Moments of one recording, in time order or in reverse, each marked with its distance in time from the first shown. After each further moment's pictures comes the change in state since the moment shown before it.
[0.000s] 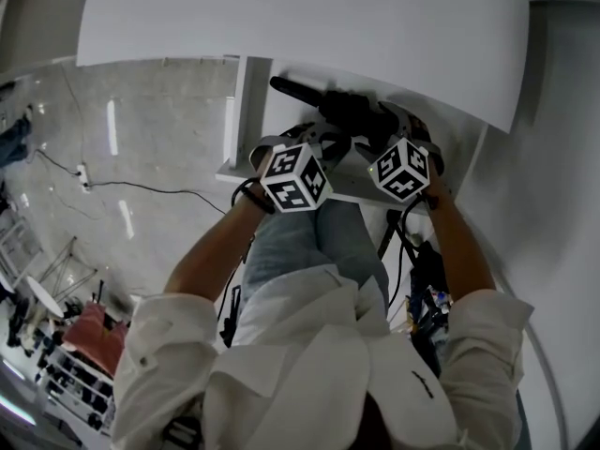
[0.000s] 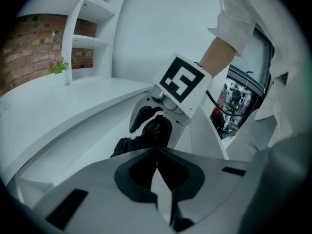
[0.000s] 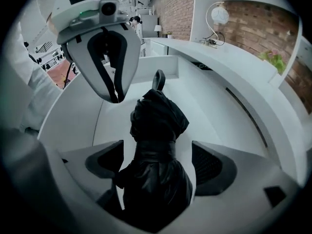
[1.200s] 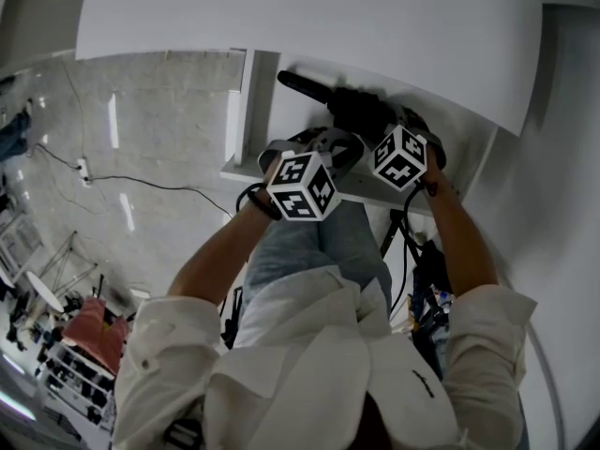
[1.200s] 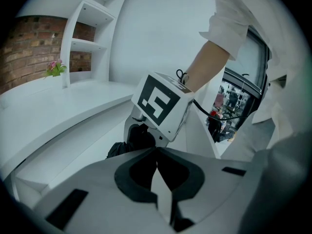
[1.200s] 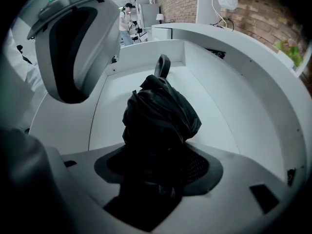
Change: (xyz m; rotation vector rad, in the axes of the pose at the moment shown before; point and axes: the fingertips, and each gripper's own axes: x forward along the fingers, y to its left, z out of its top) left arm -0.001 -0.014 0.005 0.012 -0.049 -0.025; right arm 0.031 0.004 -0.003 -0.005 0.111 0.069
